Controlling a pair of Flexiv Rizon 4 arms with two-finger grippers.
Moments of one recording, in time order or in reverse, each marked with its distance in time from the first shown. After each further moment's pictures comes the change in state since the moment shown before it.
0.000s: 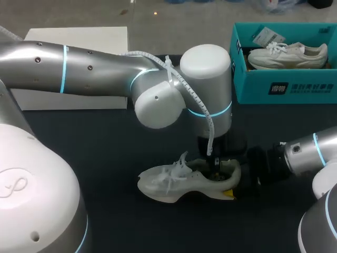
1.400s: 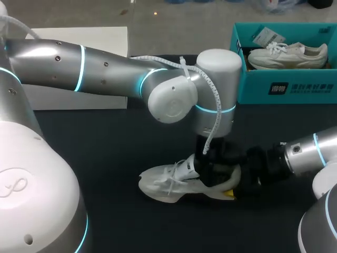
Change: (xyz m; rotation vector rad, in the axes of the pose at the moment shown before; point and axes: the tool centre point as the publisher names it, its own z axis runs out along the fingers) left arm 0.019 0.030 0.029 -0.133 0.228 0.127; right arm -0.001 -0.002 0.000 0.002 -0.001 0.001
